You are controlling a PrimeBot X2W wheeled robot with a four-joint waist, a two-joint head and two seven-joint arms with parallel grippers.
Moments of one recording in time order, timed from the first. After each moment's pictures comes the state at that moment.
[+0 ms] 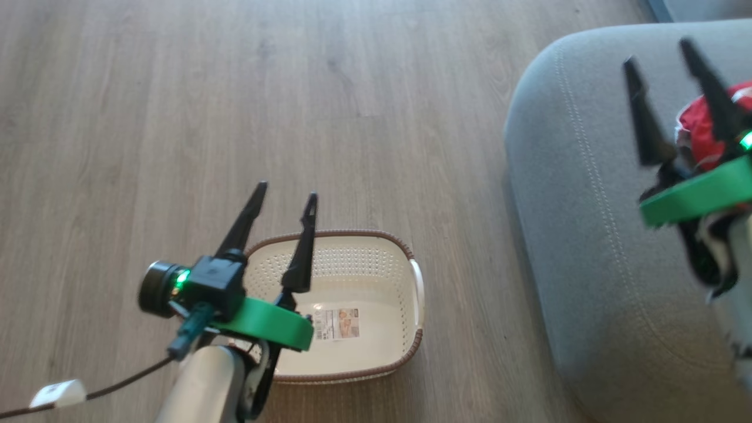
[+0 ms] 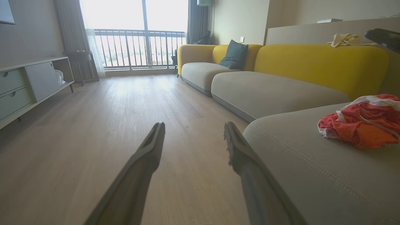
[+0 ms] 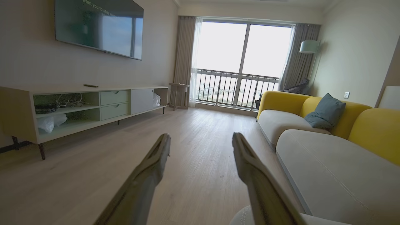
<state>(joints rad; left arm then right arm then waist) -0.16 0.05 -0.30 0.04 -0.16 0.06 -0.26 -0.48 -0.43 0.21 0.21 0.41 0.13 -0.25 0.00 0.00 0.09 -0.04</state>
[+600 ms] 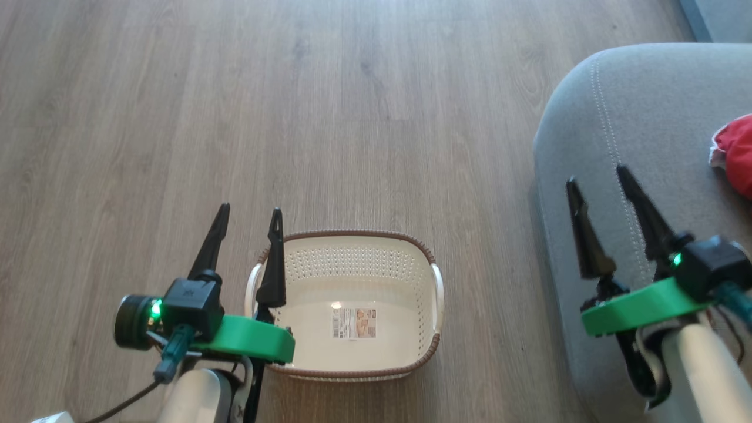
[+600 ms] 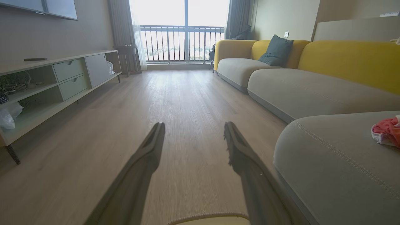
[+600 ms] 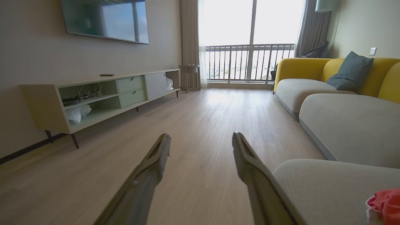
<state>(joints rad) -0.08 0.05 -0.24 0.00 -0.13 0.14 -0.26 -0.14 -0.19 0.09 0.06 0.26 0.13 -0.25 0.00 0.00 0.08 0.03</state>
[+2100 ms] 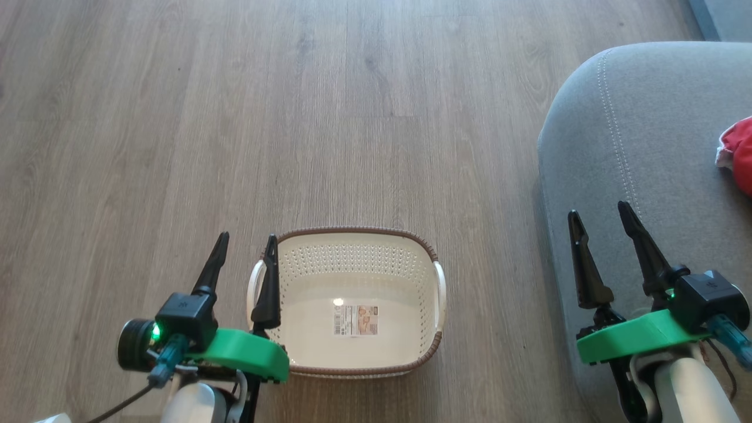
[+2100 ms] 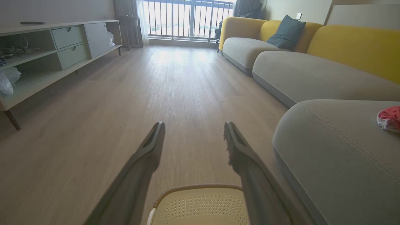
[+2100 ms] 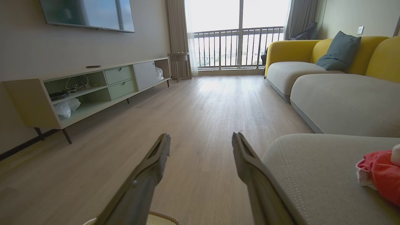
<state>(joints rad) -0.05 0.05 -0.22 0.08 -0.19 0.12 -0.26 -0.03 -0.10 0.03 0.04 0.18 0.13 -0.25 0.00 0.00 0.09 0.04</state>
